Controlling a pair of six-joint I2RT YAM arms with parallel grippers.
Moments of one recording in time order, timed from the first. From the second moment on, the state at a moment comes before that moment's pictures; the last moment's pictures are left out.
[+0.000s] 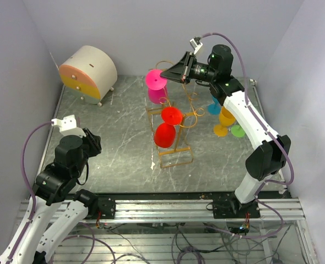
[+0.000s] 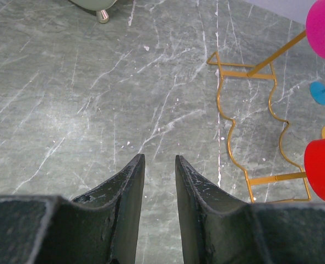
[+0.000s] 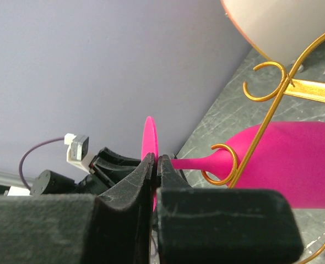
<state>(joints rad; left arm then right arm) -0.45 0.50 0.85 -0.73 -0.39 -0.50 0.40 1.72 1.75 -0.07 -0.80 0.91</state>
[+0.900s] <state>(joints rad) -0.45 0.50 0.85 -0.74 -0.39 -0.51 0.41 1.76 1.79 -0.20 -0.74 0.89</state>
